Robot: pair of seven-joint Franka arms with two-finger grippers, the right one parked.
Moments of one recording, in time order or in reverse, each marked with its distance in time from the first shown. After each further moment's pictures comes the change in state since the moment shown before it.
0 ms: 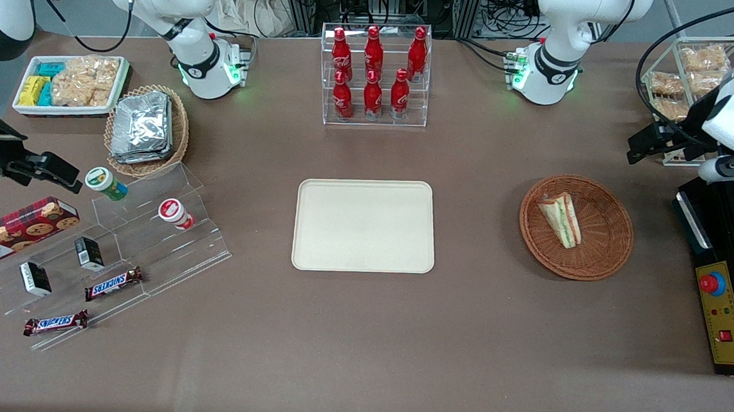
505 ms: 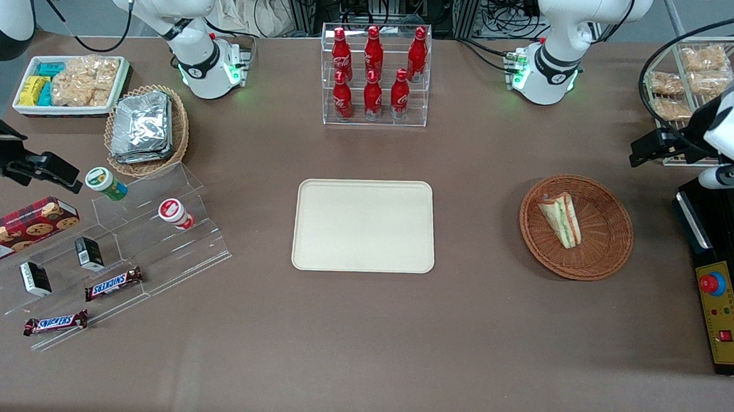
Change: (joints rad) arm 0.001 0.013 0.039 -0.043 -0.009 0.003 0.008
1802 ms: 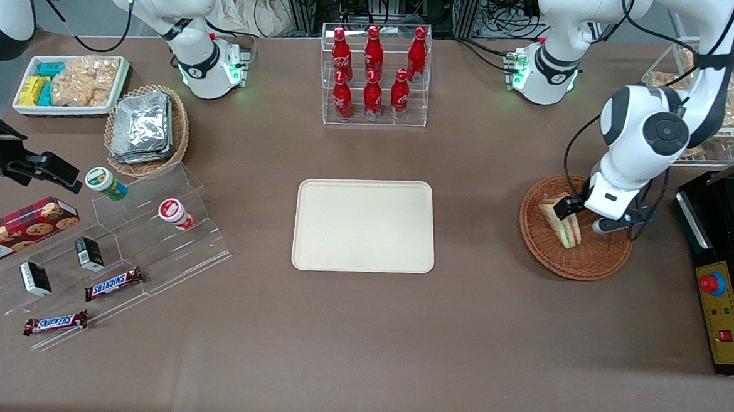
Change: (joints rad) arm 0.010 0.041 -0.047 -0.830 0.098 1.015 -0.275
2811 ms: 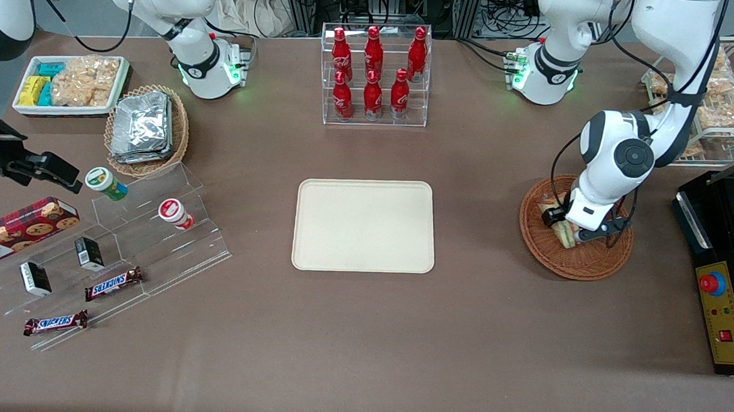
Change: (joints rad) arm 0.000 0.142 0.004 -0.025 0.000 0.131 -0.016
